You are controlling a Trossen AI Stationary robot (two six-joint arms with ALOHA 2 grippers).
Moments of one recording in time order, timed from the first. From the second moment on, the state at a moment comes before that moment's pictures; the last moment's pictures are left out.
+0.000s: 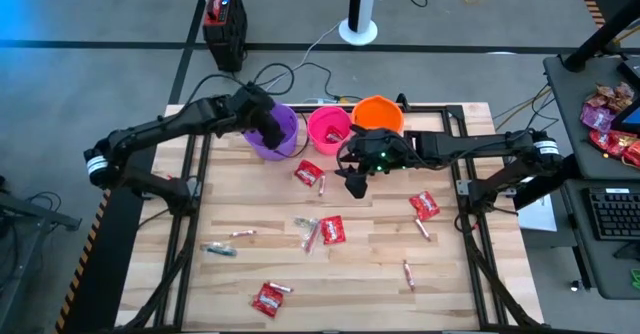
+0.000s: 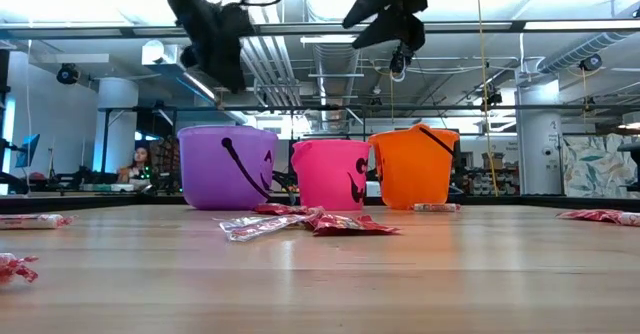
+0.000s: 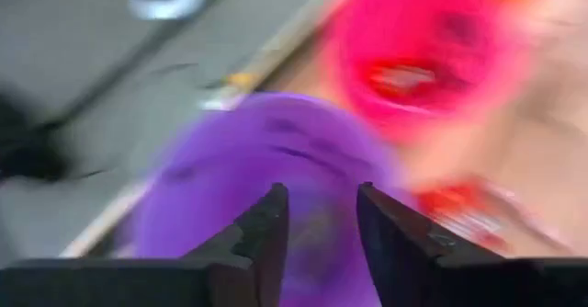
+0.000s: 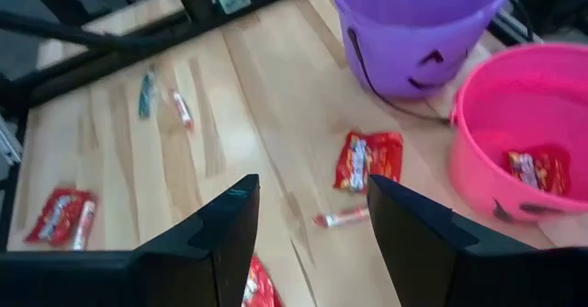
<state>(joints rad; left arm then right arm) 0.46 1.31 1.20 -0.75 -0.19 -0.12 -0.06 1.45 1.25 -0.44 0.08 0.34</state>
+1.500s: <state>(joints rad) -0.50 1.37 0.53 -0.55 -0.14 -0.77 -0.06 1.45 1.25 -0.52 0.08 0.37</state>
